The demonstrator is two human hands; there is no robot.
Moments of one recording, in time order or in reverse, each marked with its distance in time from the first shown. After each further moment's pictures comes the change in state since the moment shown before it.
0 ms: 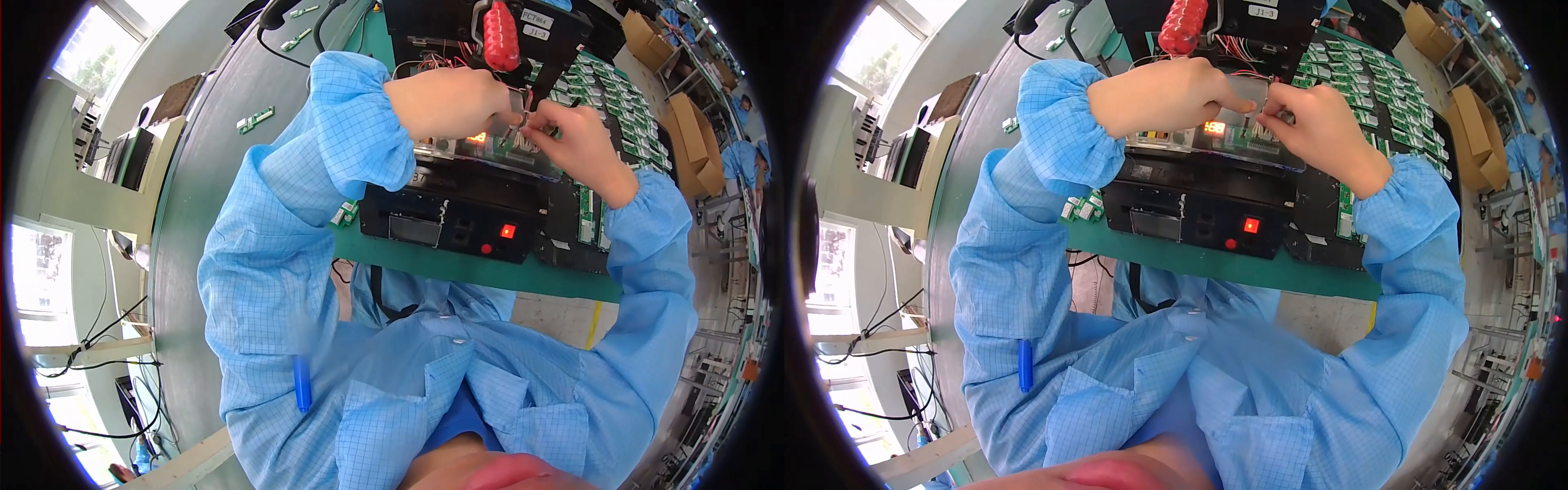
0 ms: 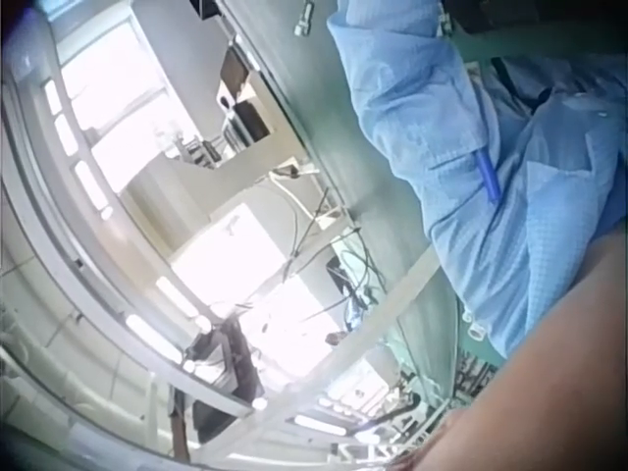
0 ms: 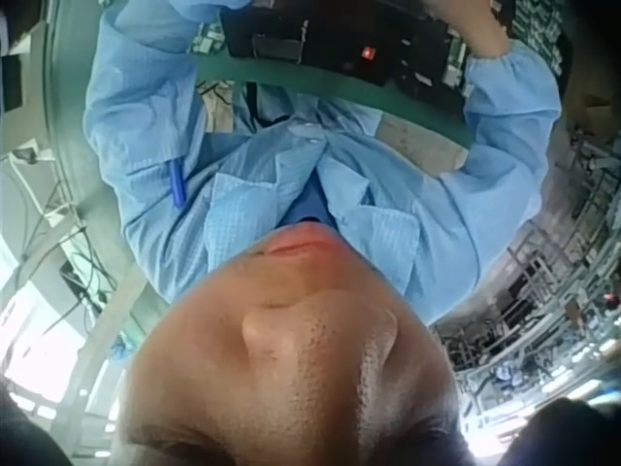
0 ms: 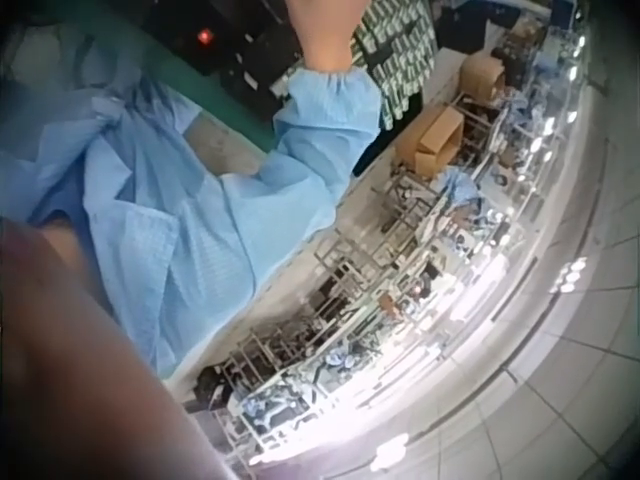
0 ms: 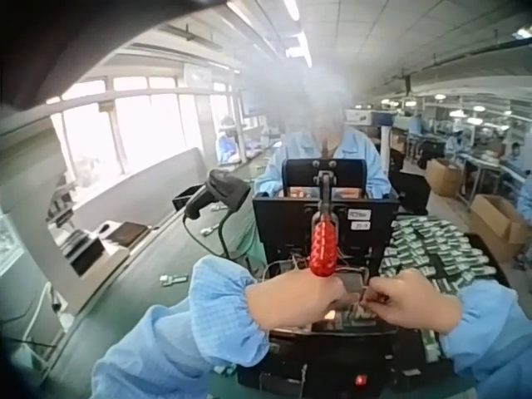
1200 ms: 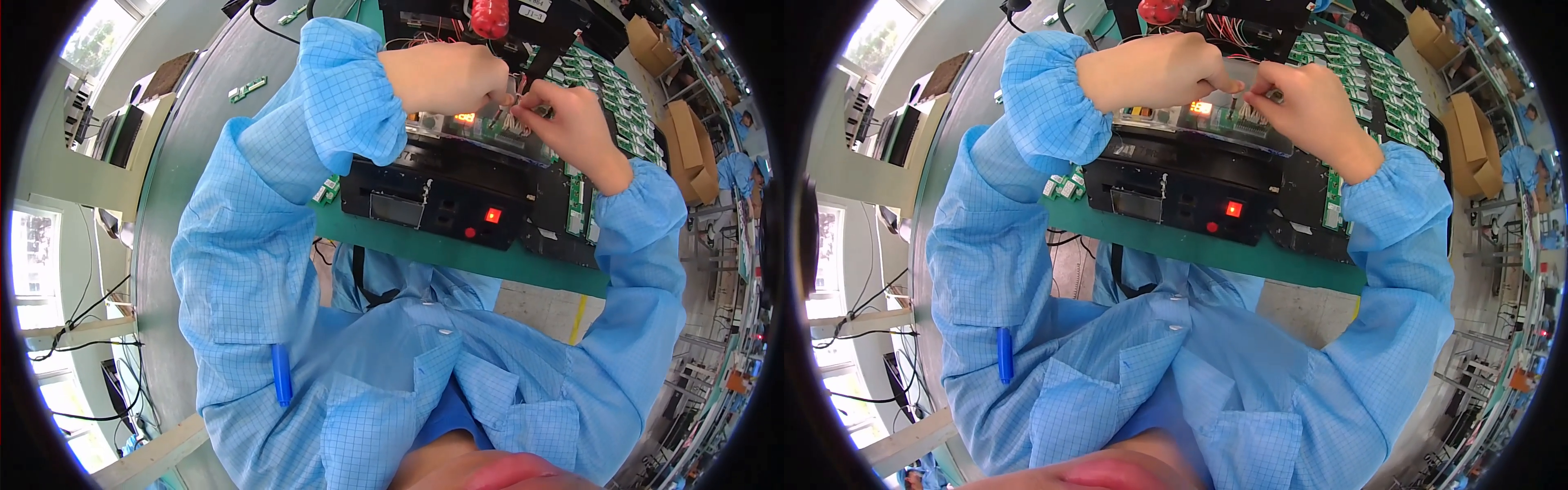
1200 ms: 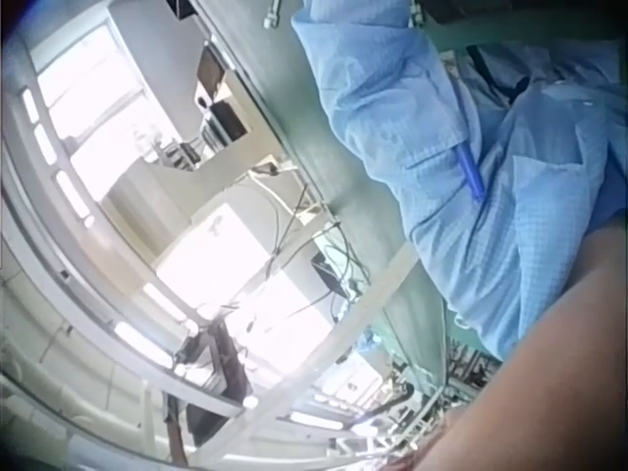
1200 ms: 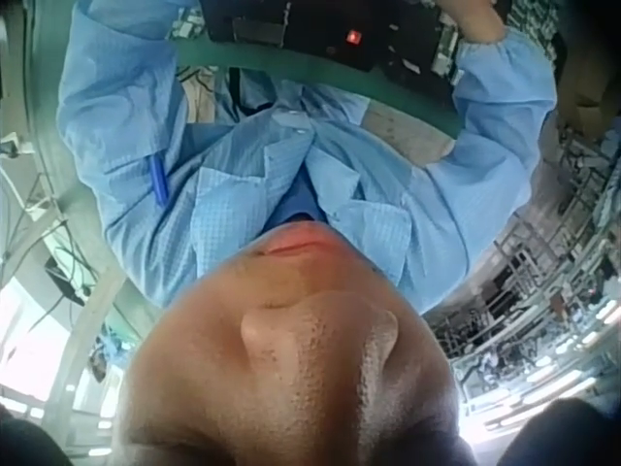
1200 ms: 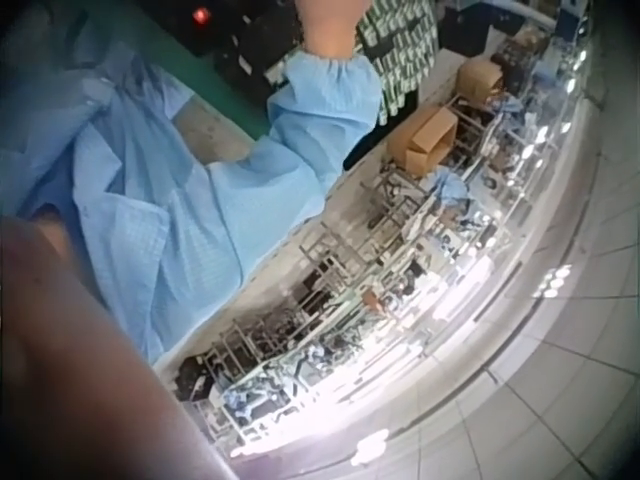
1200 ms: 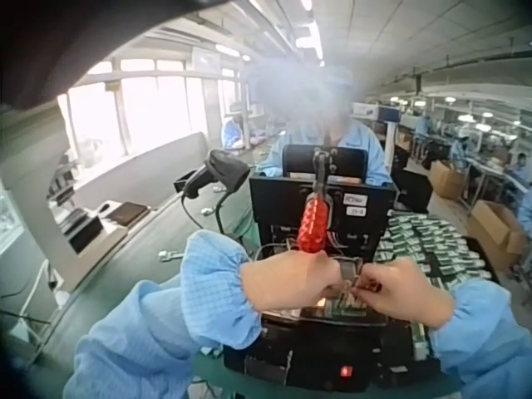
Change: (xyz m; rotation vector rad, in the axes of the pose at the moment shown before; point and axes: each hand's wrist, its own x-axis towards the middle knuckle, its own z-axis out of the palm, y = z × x) left_hand 0.007 0.002 0.008 0.019 0.000 -0.090; right_hand 0.002 0.001 0.002 -0.062 0.038 -0.090
